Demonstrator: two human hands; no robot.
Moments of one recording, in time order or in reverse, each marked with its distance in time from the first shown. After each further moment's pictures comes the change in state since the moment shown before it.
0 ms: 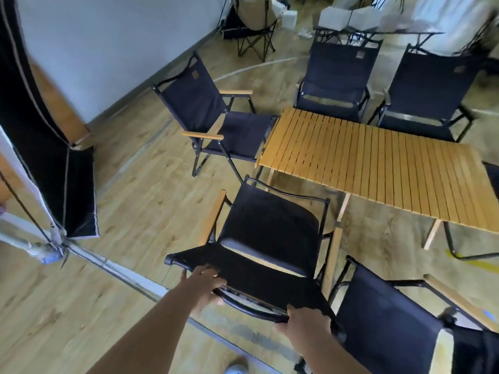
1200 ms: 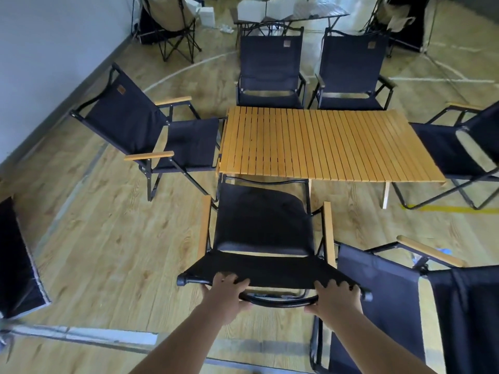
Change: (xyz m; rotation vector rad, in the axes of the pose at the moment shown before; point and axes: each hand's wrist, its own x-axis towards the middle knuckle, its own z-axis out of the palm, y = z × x) left_hand 0.076 0.037 -0.034 0.057 -0.029 0.169; right_hand 0.038 0.042 -0.019 0.006 0.217 0.239
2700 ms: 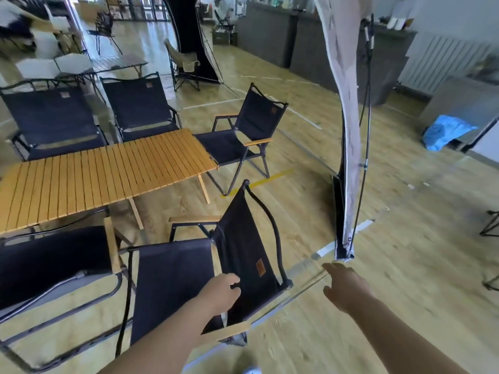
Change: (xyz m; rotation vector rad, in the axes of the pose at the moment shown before) left_hand -0.139 0.641 0.164 -0.216 -0.098 0.465; right_hand -0.372 0.594 0.286 0.623 0.241 0.499
